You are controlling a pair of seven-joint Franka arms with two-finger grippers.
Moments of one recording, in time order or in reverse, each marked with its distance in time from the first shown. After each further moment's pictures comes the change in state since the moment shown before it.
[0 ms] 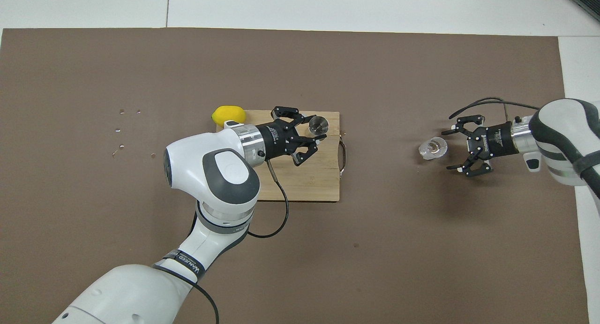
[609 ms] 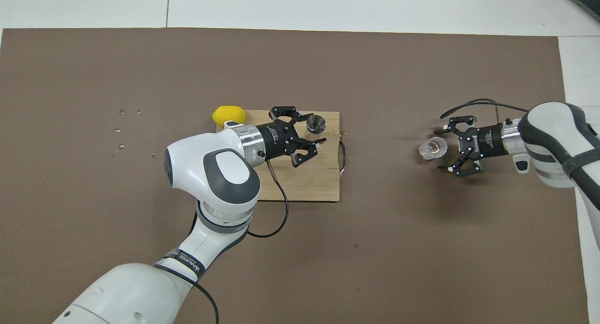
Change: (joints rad) left arm 0.000 0.004 0.002 0.003 0.029 0.003 -0.001; right arm 0.026 0.000 0.006 -0.028 0.047 0.049 -0.022
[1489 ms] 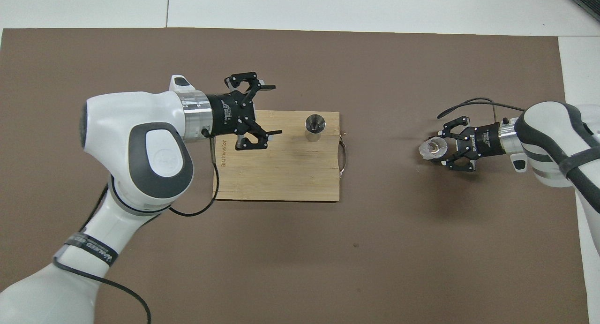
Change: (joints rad) left arm 0.199 -0.181 0.017 -0.006 0.581 -0.228 -0.022; right arm 0.007 -0.002 0.000 0.001 0.000 0.006 -0.006
